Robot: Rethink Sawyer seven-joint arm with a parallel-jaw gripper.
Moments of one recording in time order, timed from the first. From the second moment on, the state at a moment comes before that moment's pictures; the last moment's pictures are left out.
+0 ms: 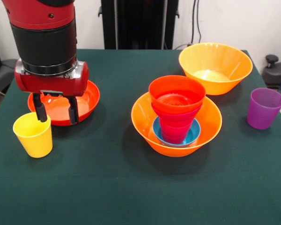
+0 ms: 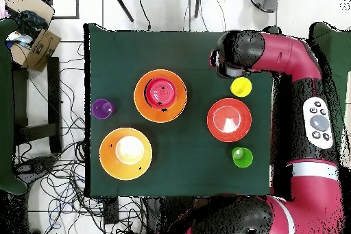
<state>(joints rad) -0.58 -0.47 0.38 1.06 -0.42 1.01 1.66</state>
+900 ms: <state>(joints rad) -0.60 -0.47 0.38 1.05 -0.43 1.01 1.66</state>
